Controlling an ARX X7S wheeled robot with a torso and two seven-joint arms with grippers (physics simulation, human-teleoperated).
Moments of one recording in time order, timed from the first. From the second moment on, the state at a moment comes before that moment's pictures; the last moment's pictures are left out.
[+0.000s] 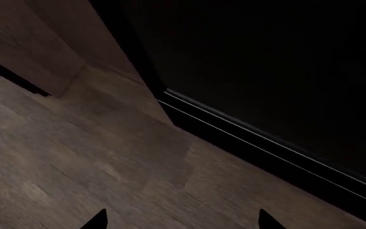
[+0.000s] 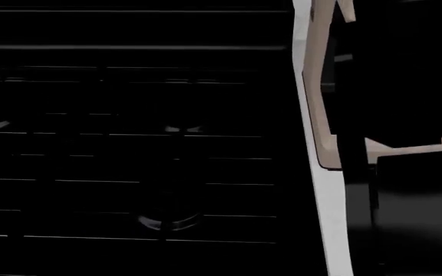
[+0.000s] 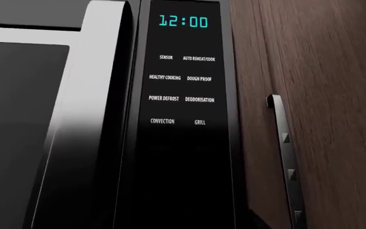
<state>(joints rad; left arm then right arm) -0.09 -0.22 -0.44 -1.31 -0.03 0.27 -0.04 1.97 0.06 -0.39 0.55 0.42 0.60 0.35</state>
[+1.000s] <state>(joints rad) -0.09 -0.22 -0.44 -1.31 -0.03 0.27 -0.04 2.03 0.08 -0.45 0.58 0.44 0.59 0.38</state>
